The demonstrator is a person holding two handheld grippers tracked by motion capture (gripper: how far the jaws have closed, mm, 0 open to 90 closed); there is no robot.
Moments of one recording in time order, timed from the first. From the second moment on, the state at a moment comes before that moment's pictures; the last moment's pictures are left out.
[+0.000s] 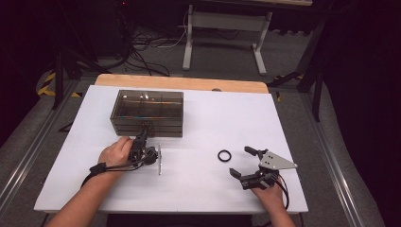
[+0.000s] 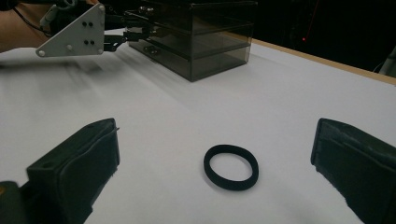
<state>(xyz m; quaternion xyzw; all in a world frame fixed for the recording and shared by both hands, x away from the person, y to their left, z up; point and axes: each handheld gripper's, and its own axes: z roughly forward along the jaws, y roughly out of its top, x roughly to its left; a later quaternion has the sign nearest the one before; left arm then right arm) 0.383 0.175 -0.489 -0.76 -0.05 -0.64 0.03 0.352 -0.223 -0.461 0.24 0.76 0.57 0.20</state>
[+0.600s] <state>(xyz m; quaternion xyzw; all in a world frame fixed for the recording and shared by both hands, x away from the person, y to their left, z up) 0.370 0.176 -0.481 -0.78 -0.06 -0.63 0.02 0.353 -0.224 -0.461 0.24 0.76 0.57 0.20</state>
